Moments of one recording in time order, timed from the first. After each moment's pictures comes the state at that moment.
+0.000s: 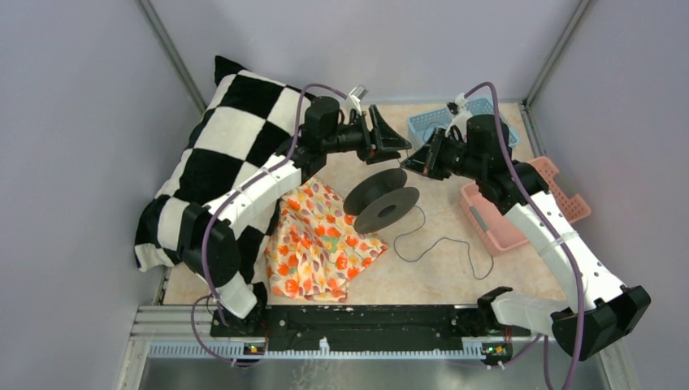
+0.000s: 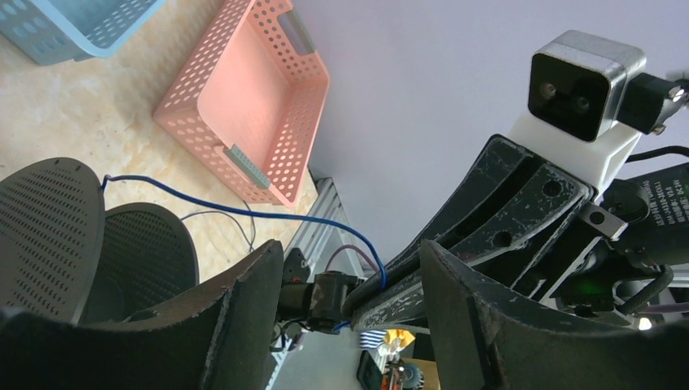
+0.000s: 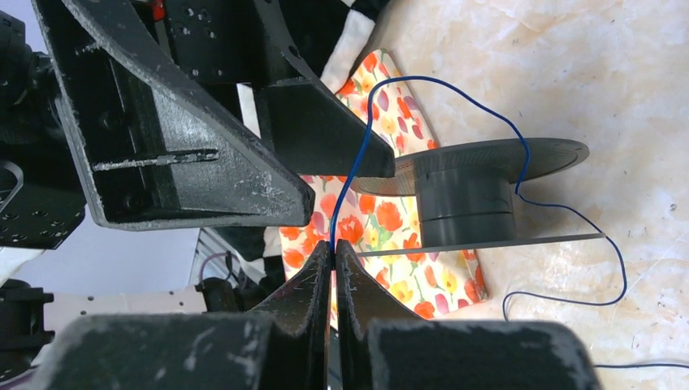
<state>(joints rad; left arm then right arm) -0.61 1.66 1.46 -0.01 0.67 -1.06 0.45 1.14 1.25 -0.54 -0.33 0.66</state>
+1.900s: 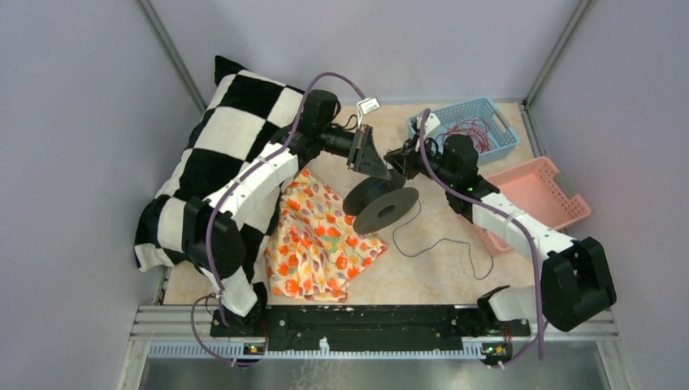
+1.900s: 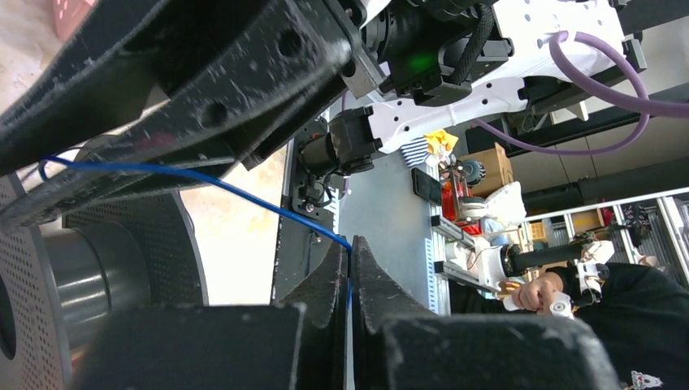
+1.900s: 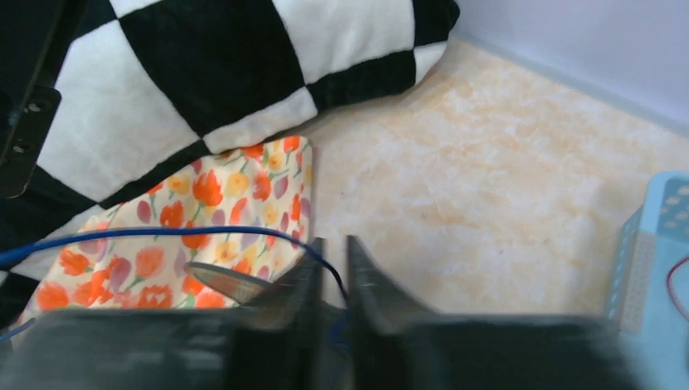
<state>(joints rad) -0.55 1.72 1.58 -0.34 1.21 -0.47 0.46 1.31 0.88 0.28 -0.39 0.09</state>
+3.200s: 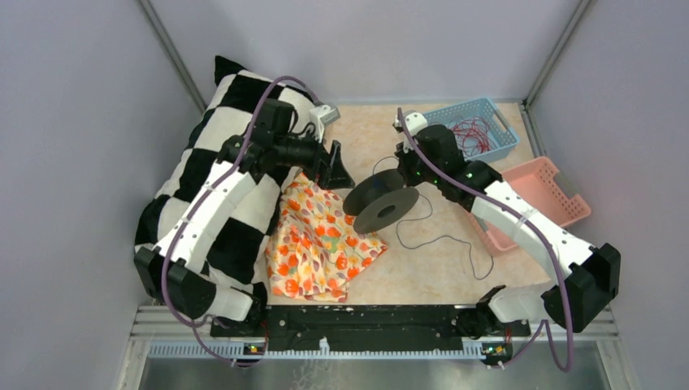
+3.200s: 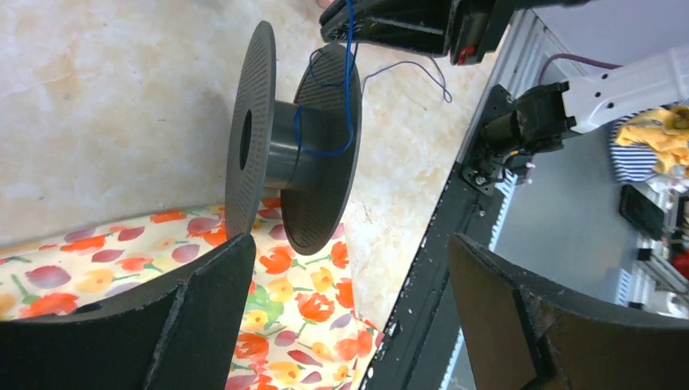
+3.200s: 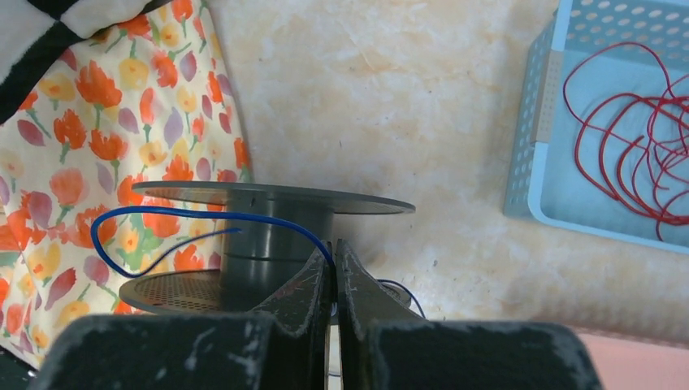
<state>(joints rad) -0.43 1.46 1.55 -0.79 0.78 -0.01 0.65 1.31 1.22 -0.48 0.08 0.05</state>
